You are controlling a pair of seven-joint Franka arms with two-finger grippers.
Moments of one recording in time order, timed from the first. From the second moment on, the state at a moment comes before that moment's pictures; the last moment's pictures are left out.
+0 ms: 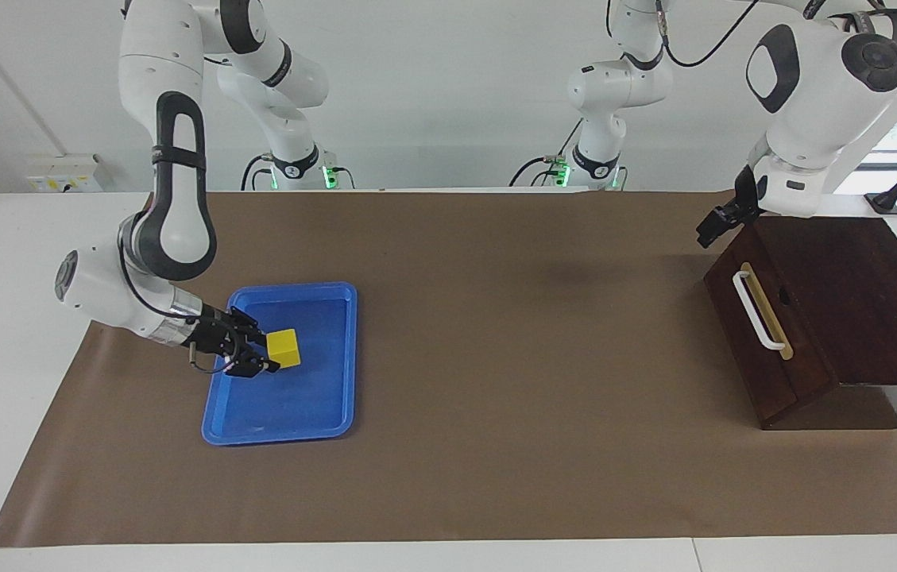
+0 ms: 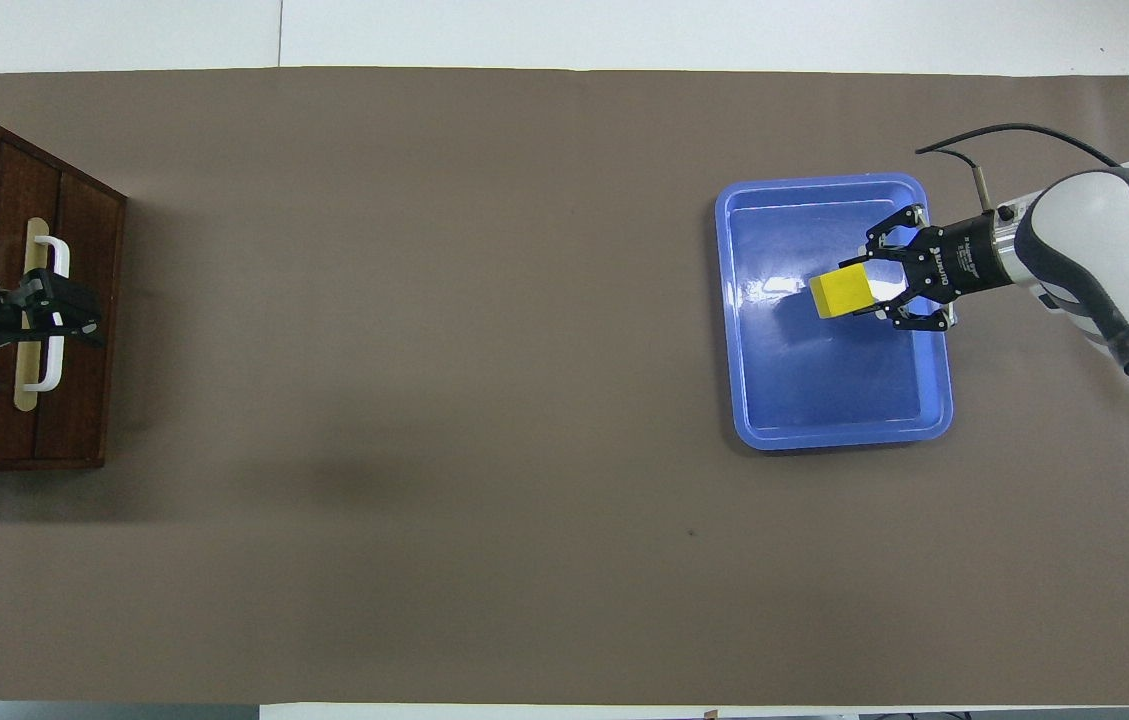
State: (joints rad) left arm 0.08 -0.01 -0.13 -1.73 0.04 1.57 -0.37; right arm -0.15 0.44 0.01 -1.78 0.69 1.95 0.78
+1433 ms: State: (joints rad) left arm 0.03 0.06 -0.10 -1.60 0.00 1.50 -0.07; right arm -0.17 0.44 0.01 -1.90 0.77 2.03 0.92
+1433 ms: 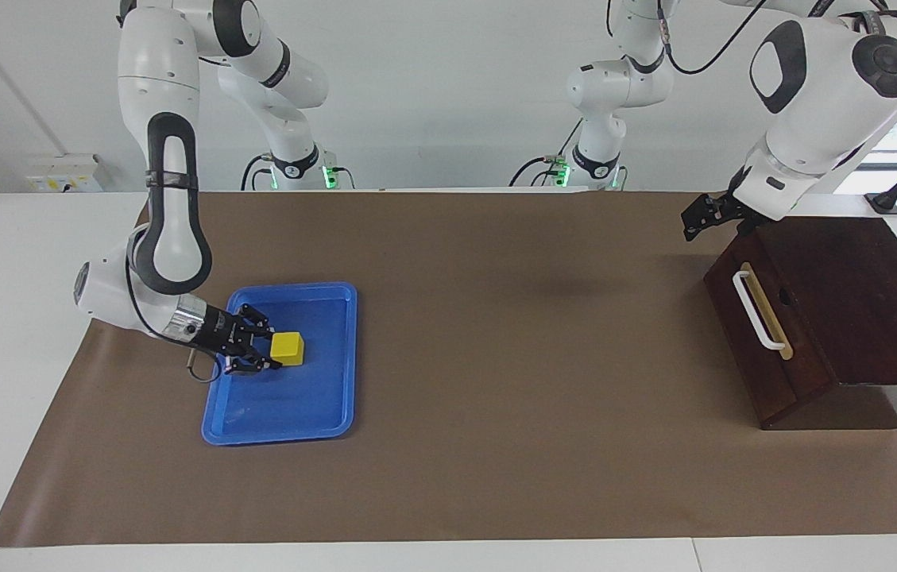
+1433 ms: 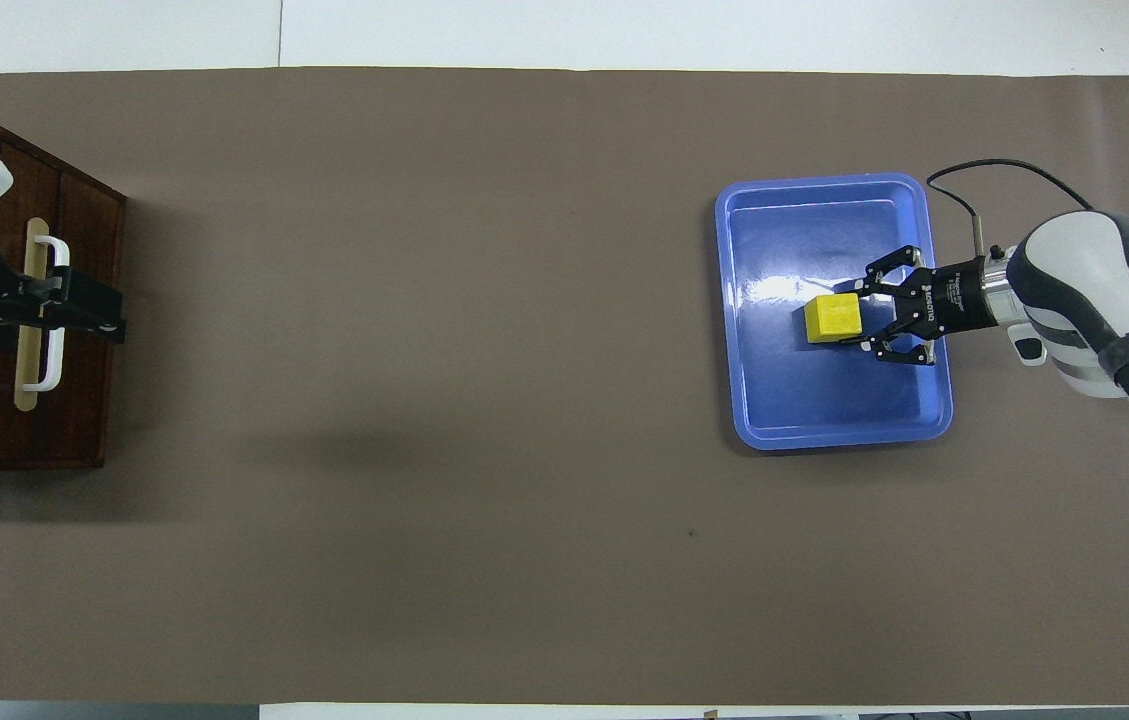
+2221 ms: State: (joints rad) left arm 0.00 0.05 -0.11 -1.59 0.00 1.51 -0.07; right arm -0.19 0.38 0.00 -1.82 0.76 1.90 1.01
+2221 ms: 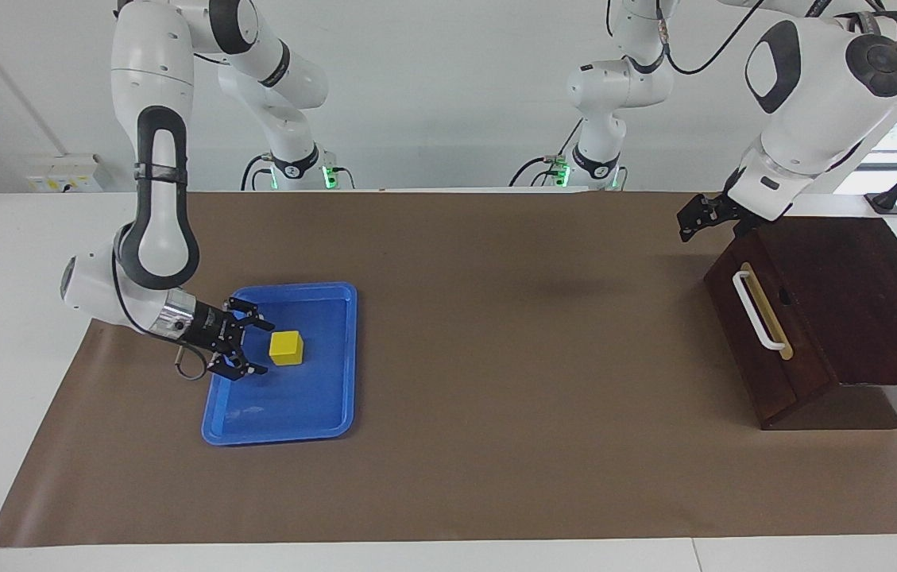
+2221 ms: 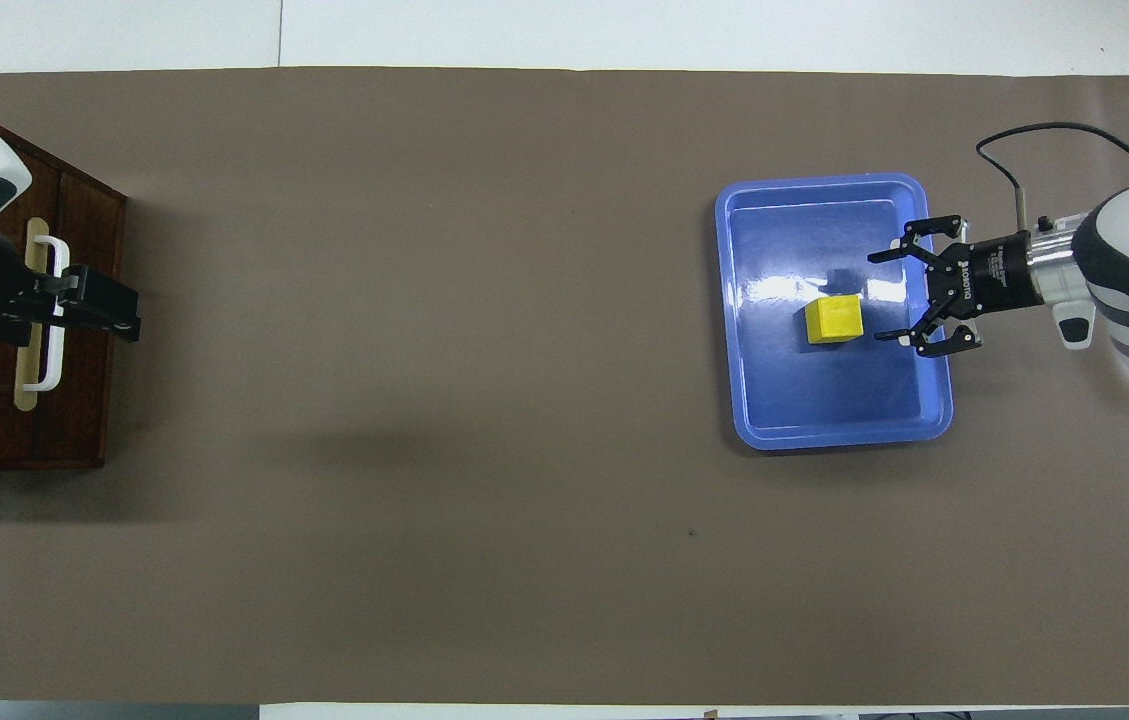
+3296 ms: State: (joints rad) left arm 0.00 0.04 -0.10 -1.59 0.00 1.51 -0.07; right arm -0.03 0.04 0.02 -1.65 0.12 1.70 0.56
